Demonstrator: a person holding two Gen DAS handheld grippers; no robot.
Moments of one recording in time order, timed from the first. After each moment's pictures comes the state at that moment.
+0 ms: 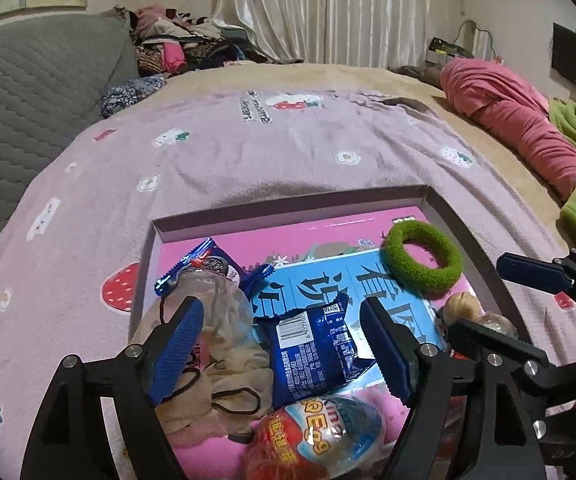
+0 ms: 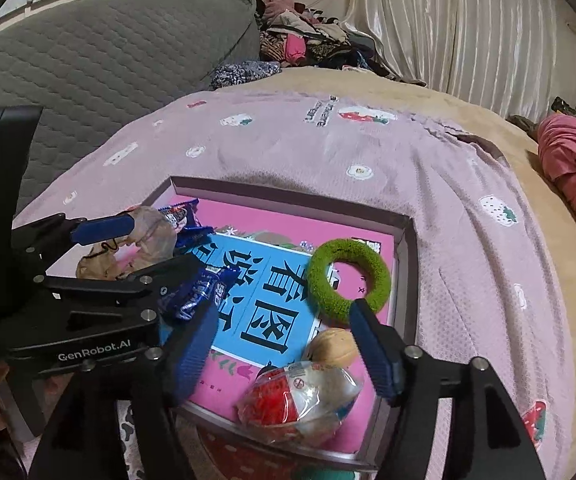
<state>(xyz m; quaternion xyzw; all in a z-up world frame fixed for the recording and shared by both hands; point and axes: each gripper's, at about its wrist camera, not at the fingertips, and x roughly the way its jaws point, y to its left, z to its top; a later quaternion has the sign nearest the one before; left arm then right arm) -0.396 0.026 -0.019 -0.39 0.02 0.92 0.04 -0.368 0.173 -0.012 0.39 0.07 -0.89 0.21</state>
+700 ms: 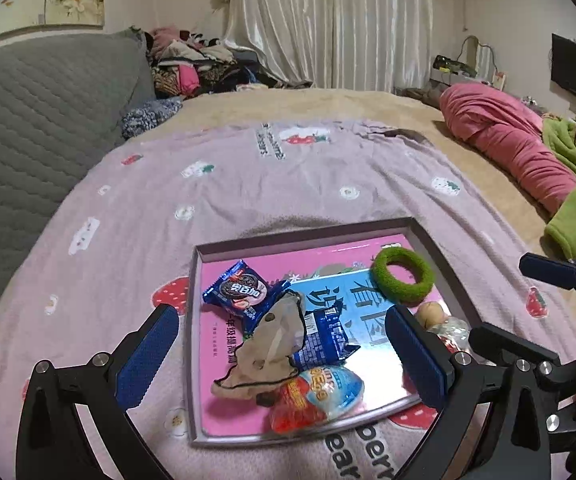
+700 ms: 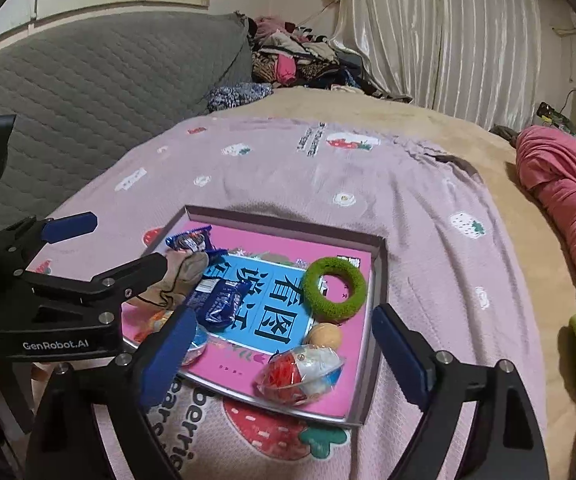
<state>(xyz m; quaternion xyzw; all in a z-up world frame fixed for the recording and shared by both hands) -0.341 0.014 0.049 -0.36 0.02 0.93 0.02 -0.322 0.184 0.043 0.36 0.06 -0.91 0.19</state>
